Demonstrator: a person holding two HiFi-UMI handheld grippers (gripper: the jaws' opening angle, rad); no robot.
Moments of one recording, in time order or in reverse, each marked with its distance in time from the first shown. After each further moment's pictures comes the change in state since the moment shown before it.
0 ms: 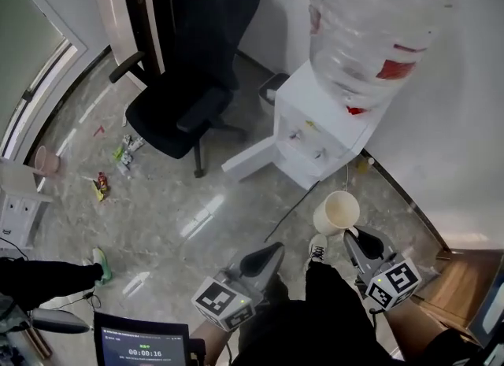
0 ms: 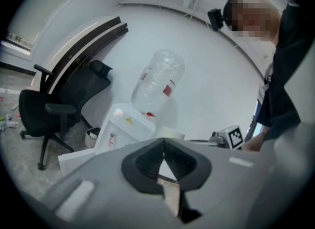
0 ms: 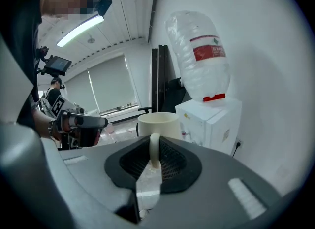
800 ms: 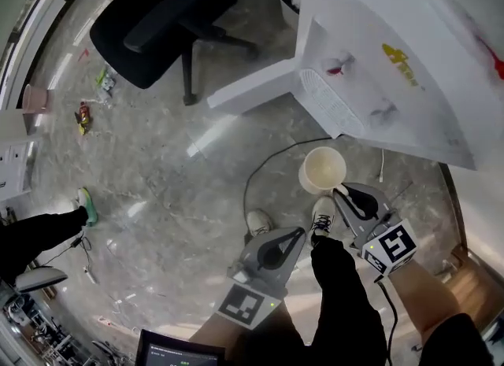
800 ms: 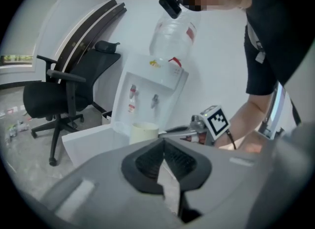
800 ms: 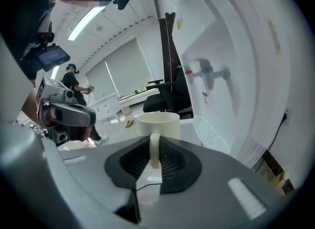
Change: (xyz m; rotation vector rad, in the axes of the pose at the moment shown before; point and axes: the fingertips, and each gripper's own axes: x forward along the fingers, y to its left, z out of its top) left arm 0.119 0.152 -0.209 0.132 0.178 0.203; right arm 0.219 -0.100 -0.224 -0.048 0.148 0.301
